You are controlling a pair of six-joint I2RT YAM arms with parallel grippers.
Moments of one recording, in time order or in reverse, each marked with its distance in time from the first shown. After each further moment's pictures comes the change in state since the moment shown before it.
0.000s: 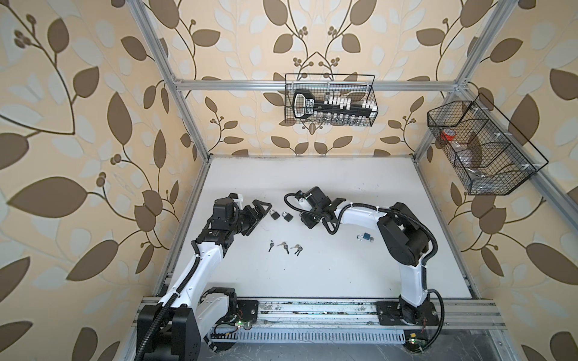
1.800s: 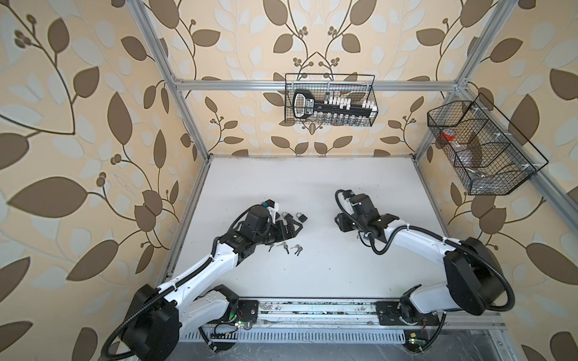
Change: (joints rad) left arm -0.546 0.089 0.011 0.025 -0.234 0.089; right arm -0.275 -0.636 -0.603 0.093 0.007 0.309
